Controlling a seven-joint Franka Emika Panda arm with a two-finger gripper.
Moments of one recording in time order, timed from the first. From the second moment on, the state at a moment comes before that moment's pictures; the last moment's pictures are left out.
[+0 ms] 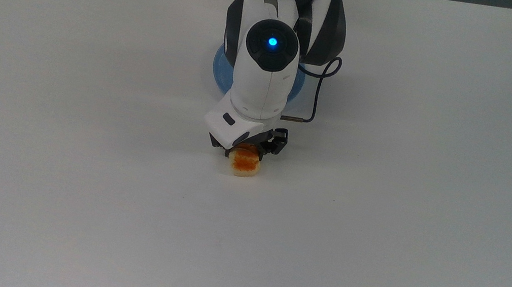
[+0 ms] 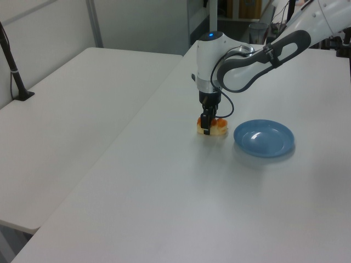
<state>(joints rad) 0.12 0.59 0.01 -1.55 -0.08 2.18 0.11</state>
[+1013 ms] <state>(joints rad) 0.15 0.12 0.02 -2.09 -0.08 2.23 0.15</state>
